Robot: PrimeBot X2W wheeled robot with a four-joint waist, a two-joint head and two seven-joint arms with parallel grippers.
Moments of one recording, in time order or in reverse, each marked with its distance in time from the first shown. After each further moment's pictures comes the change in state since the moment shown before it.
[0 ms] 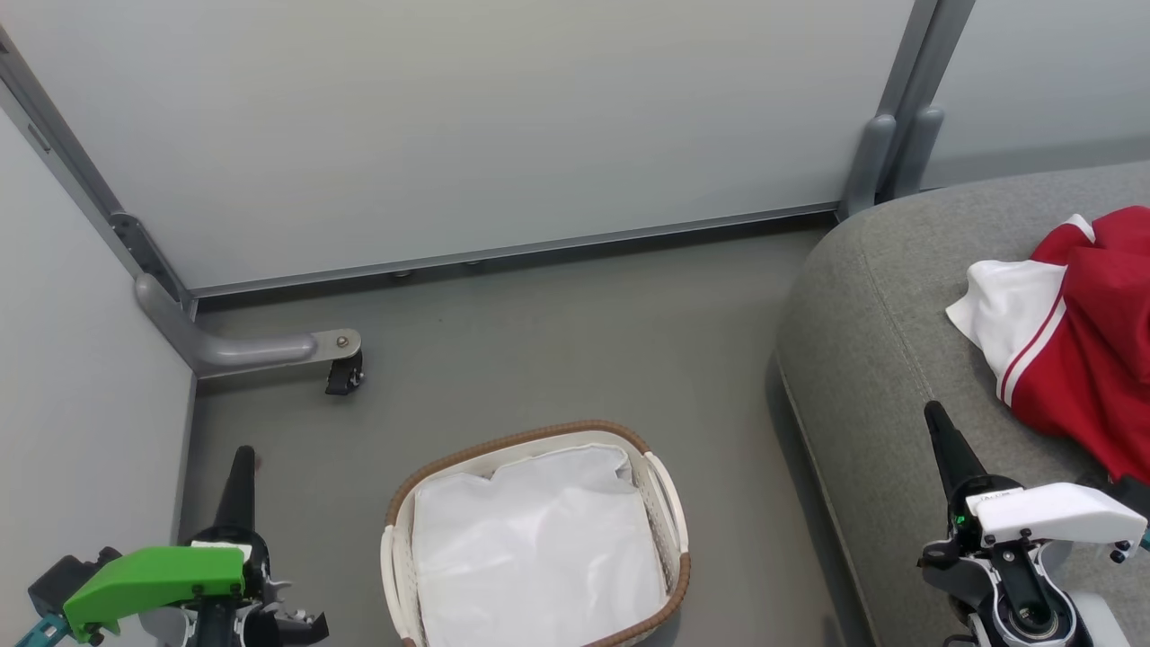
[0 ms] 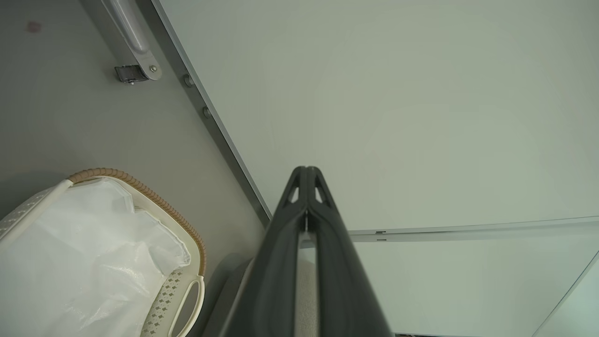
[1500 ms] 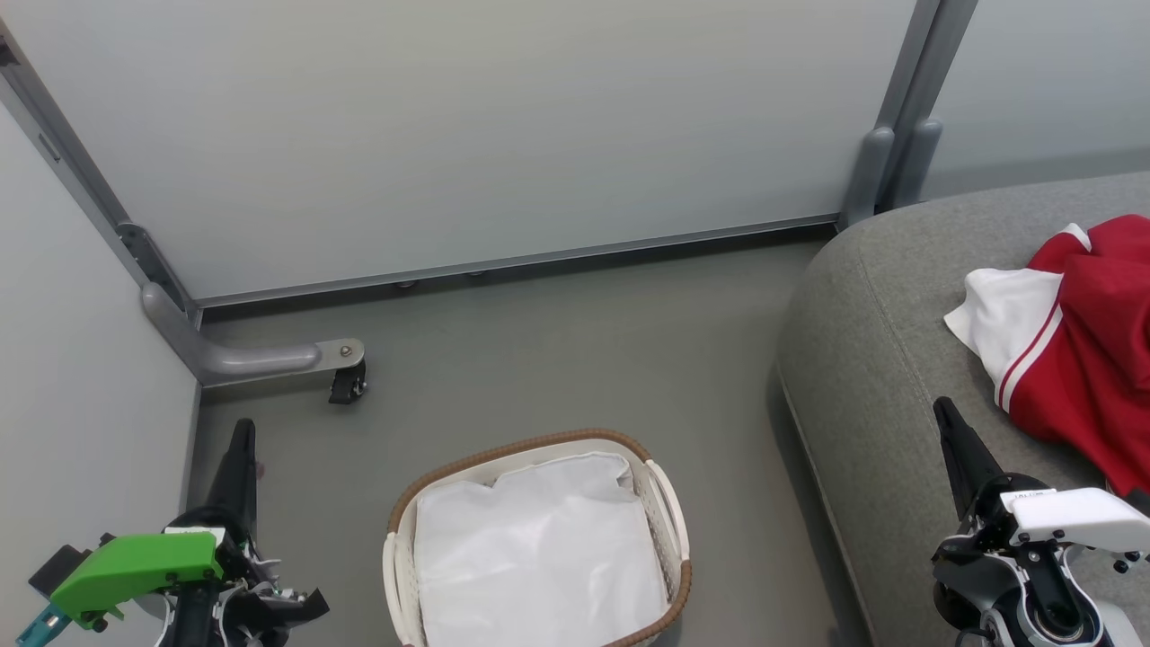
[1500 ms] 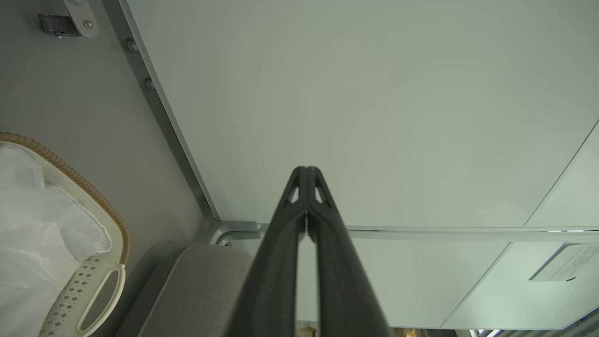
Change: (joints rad) left arm -0.016 0.003 0.003 -0.047 -0.217 -0.003 0.056; right arm 0.015 -0.002 -0.026 -0.036 0.217 -0.001 0.057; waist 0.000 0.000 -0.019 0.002
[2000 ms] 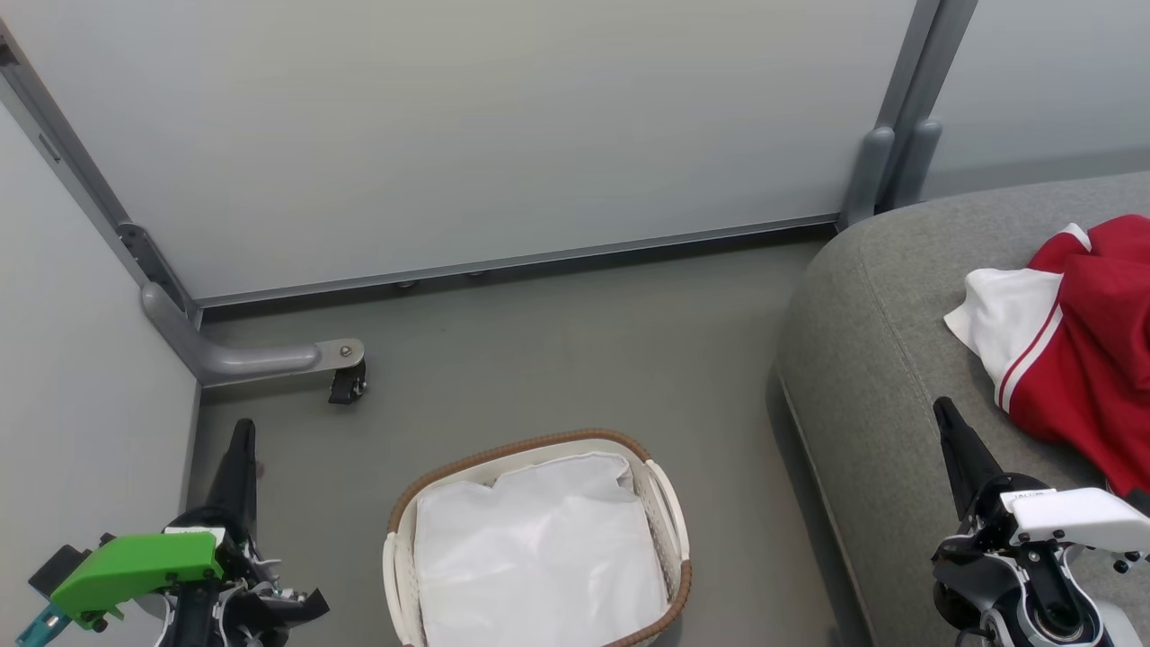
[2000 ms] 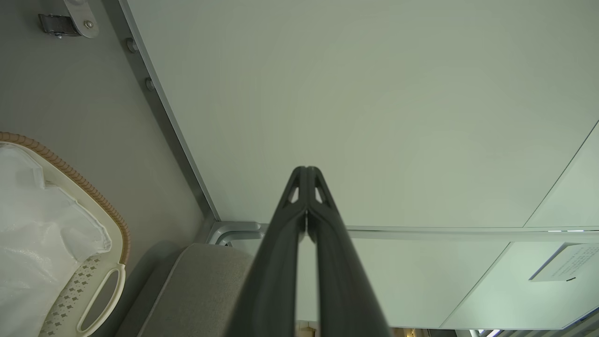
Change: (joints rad) left arm 0.000 0.000 0.000 0.000 0.000 0.000 0.000; right arm 0.000 0.000 0.000 0.000 0.000 0.000 0.000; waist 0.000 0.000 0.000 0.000
